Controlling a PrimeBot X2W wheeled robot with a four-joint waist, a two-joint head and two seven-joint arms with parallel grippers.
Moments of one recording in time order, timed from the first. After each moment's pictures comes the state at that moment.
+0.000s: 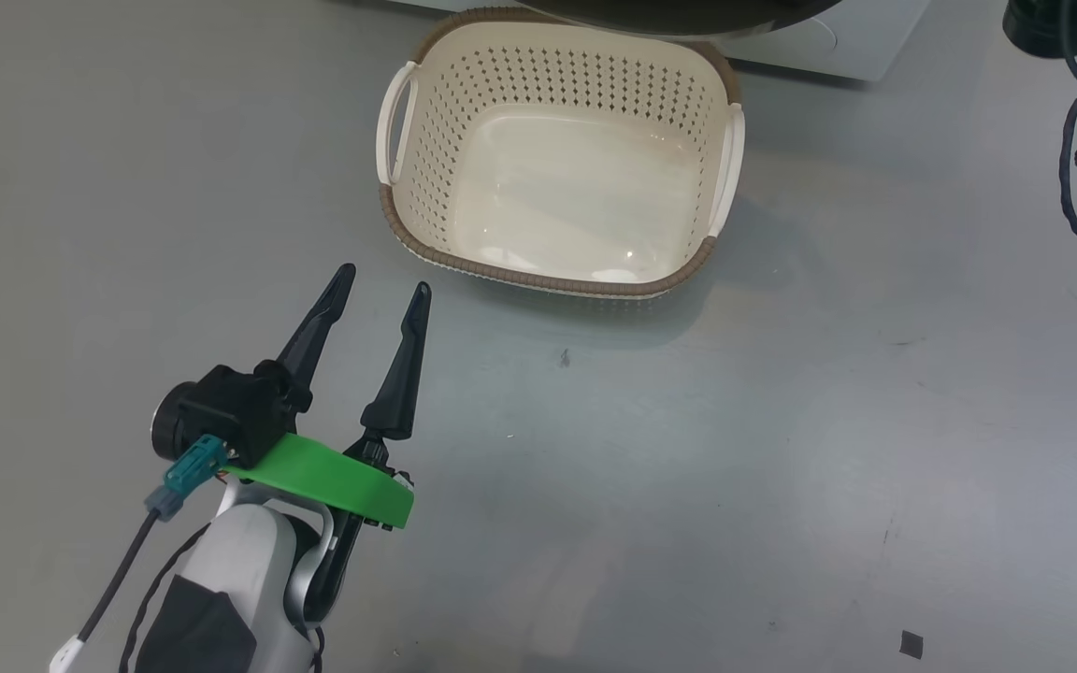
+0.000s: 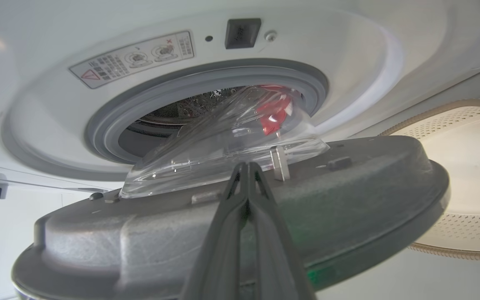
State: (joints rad) left arm -0.35 0.02 -0.33 0.24 -0.41 -0.13 -0.25; right arm -1.33 -0.11 -0.13 0.86 1.31 -0.13 0.66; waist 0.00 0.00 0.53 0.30
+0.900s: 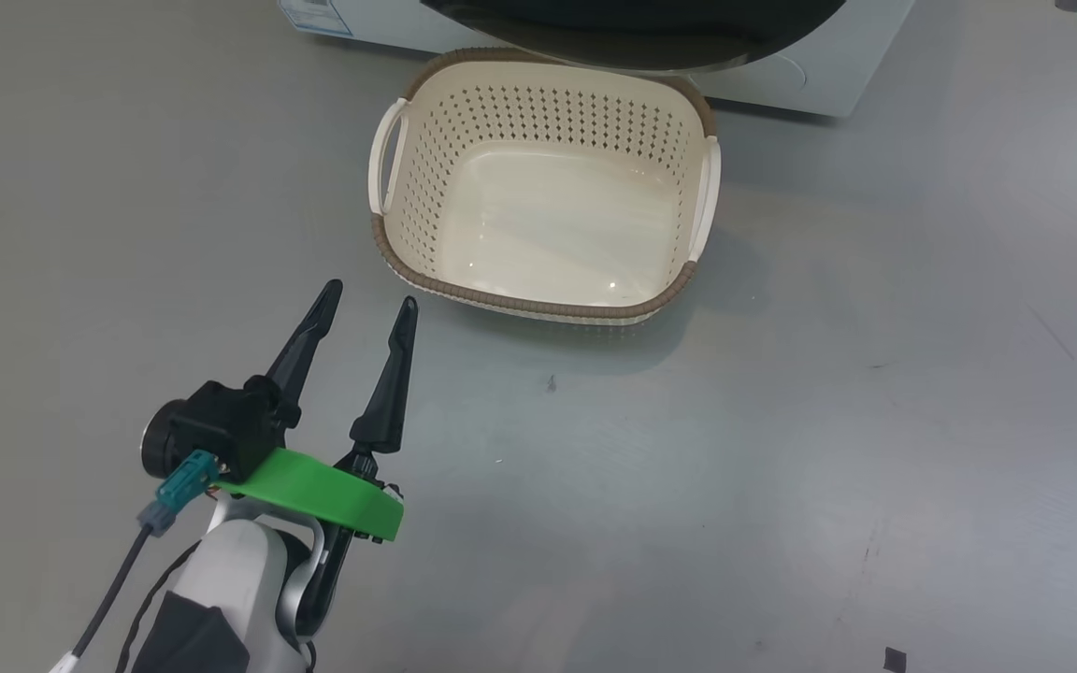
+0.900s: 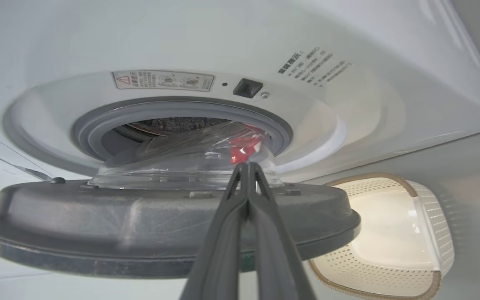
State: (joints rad) left arm -0.32 0.02 -0.30 0.24 -0.39 -0.13 -0.25; right arm -1.25 -0.18 -0.04 0.80 1.18 -0.03 0.60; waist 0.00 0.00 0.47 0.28
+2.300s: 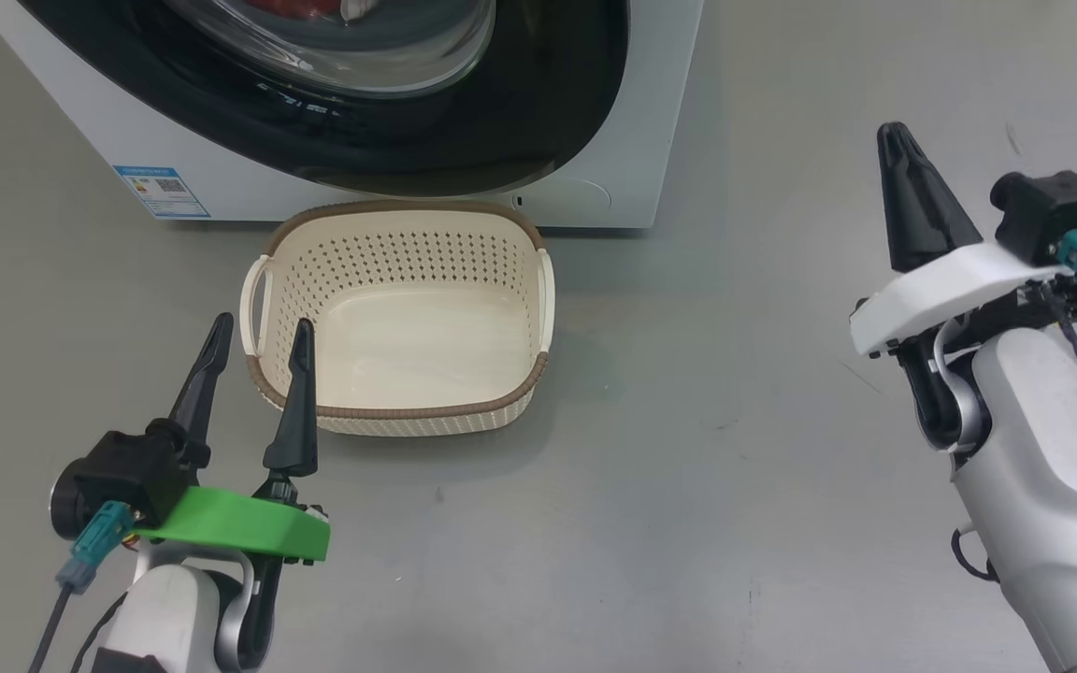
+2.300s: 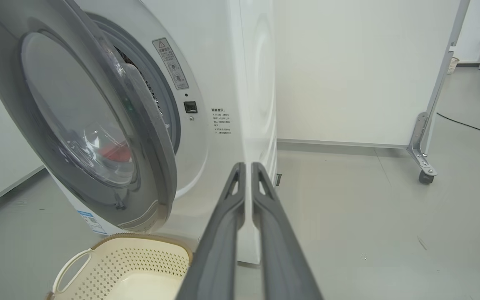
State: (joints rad) left arm -0.20 0.03 -0.13 0.16 -0.34 -0.13 -0.25; right arm -0.59 -0.24 0.37 0.47 0.56 0.09 -0.20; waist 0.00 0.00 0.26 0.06
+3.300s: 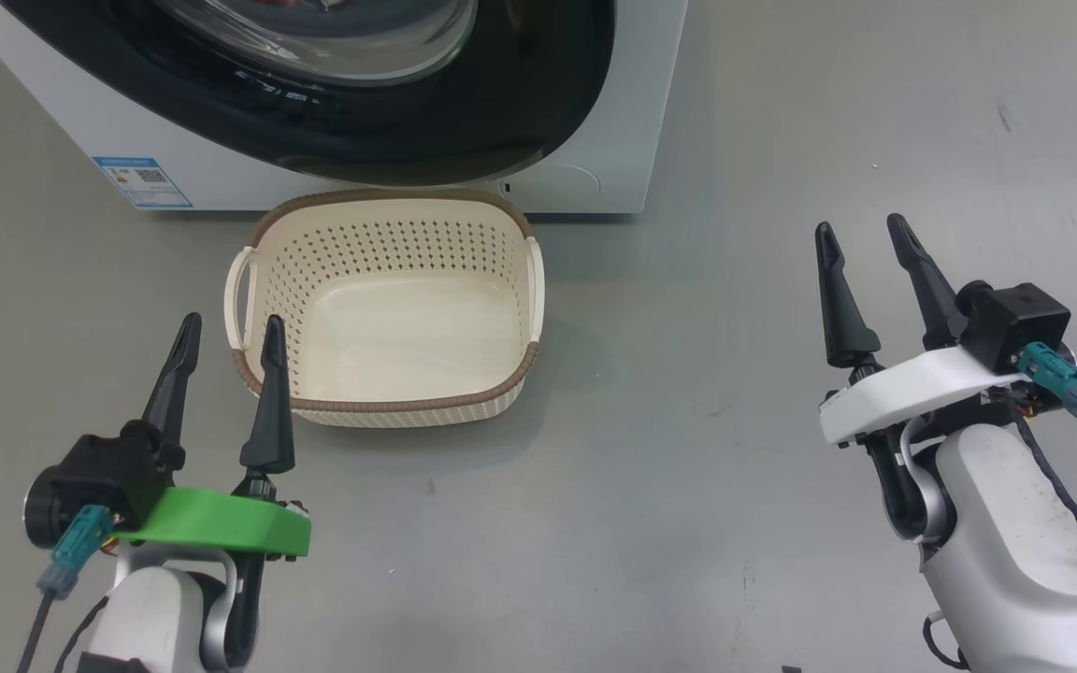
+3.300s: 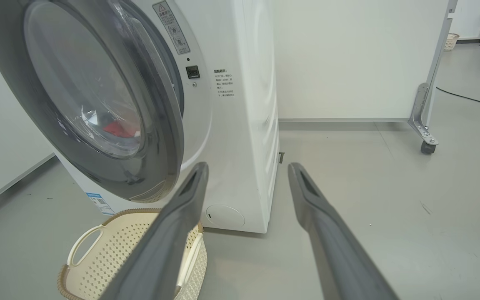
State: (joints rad) left arm -0.20 0.03 -0.10 0.15 -0.32 -0.13 -0.25; right arm -0.40 -0.19 0.34 0.36 0.51 0.02 -0.26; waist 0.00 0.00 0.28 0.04
